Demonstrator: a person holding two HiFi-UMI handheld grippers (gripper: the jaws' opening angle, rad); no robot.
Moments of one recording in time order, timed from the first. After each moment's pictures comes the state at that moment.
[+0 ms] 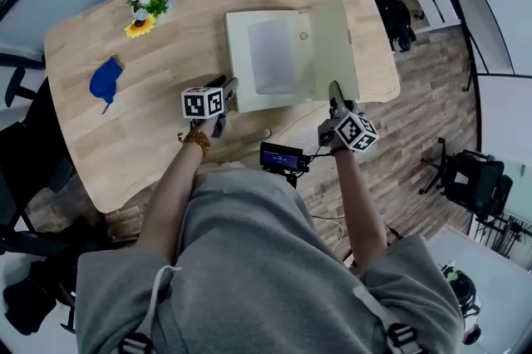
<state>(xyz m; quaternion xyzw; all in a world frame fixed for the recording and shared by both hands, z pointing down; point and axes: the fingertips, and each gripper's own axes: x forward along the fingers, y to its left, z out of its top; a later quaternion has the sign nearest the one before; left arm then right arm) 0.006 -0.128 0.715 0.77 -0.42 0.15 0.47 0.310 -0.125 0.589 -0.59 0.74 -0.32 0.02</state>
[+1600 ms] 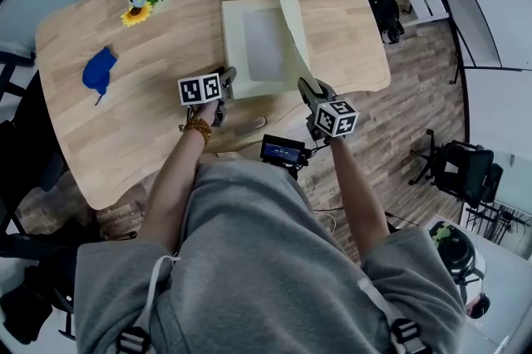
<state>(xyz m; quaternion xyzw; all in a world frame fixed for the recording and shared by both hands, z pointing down) 0.016 -0.123 0.723 0.74 -0.40 0.10 0.52 0.224 -0.093 0.621 -0.45 0.83 -0.28 -0.17</state>
